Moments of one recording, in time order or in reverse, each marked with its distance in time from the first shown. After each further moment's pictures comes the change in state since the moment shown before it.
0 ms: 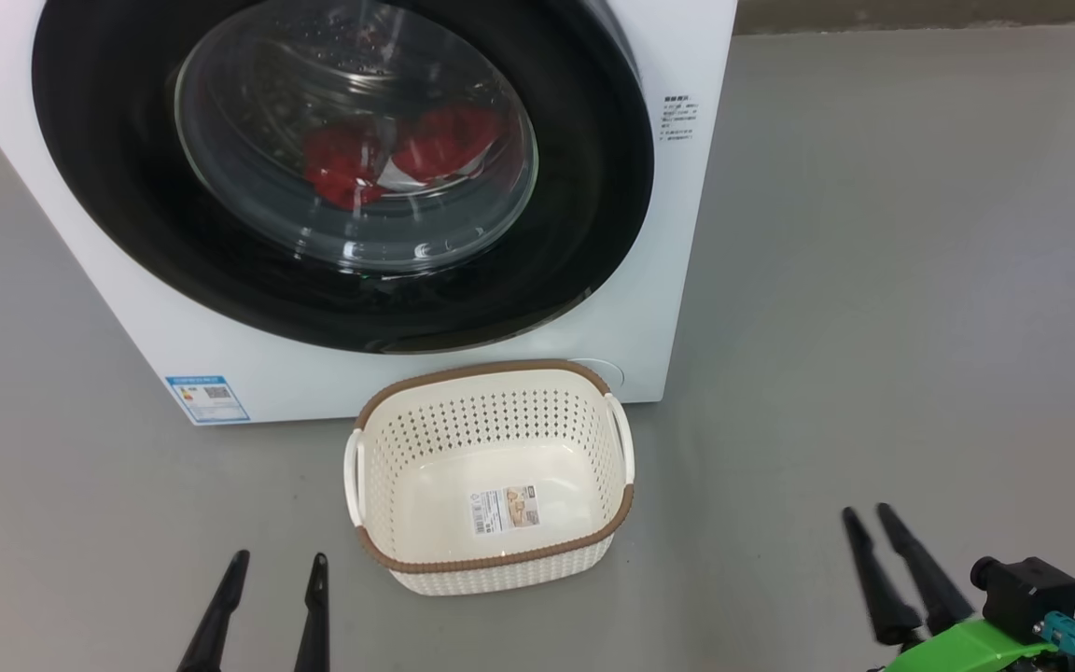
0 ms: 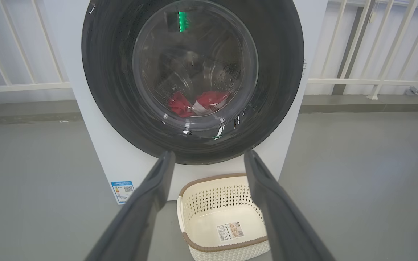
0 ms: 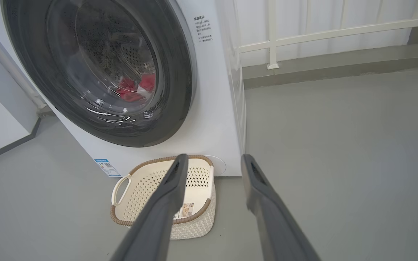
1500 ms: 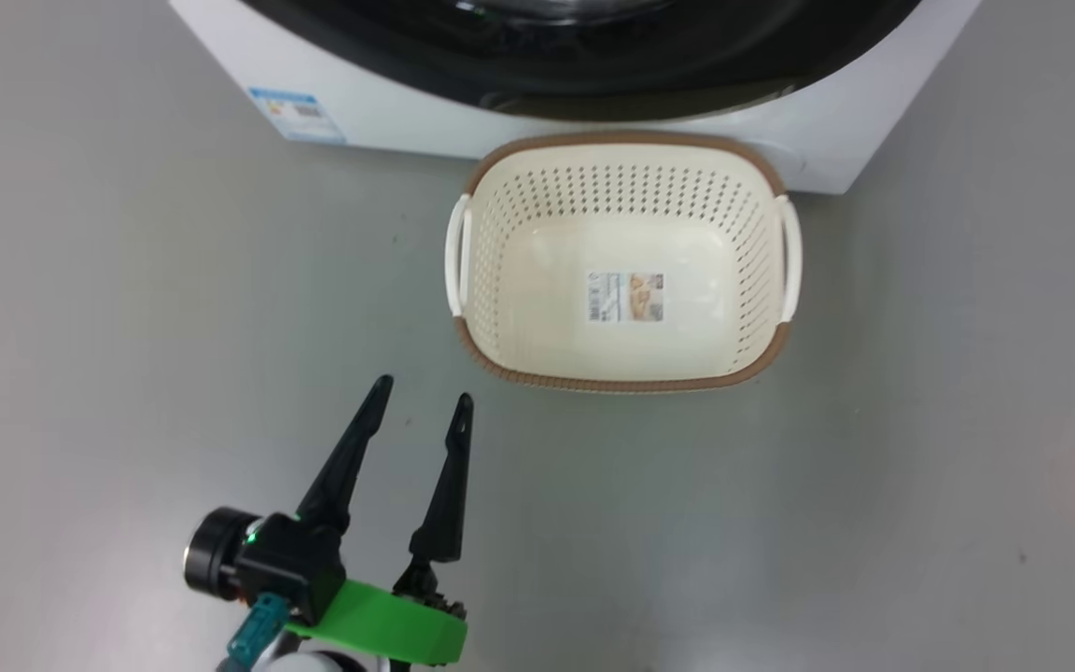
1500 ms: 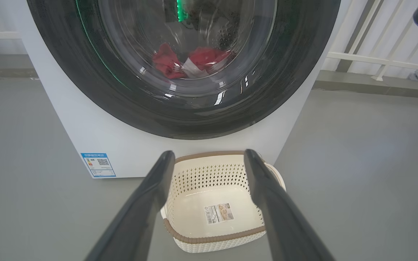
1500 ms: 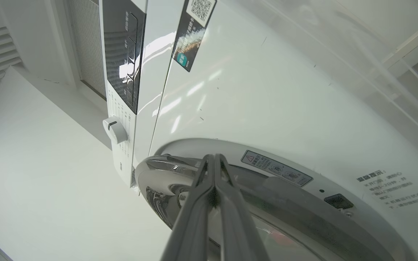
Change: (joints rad) left arm -0.317 -0.005 -0.258 0.022 -0.080 0.047 0.000; right arm -0.887 -0.321 0.114 -0.136 1.102 0.000 0.162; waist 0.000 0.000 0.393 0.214
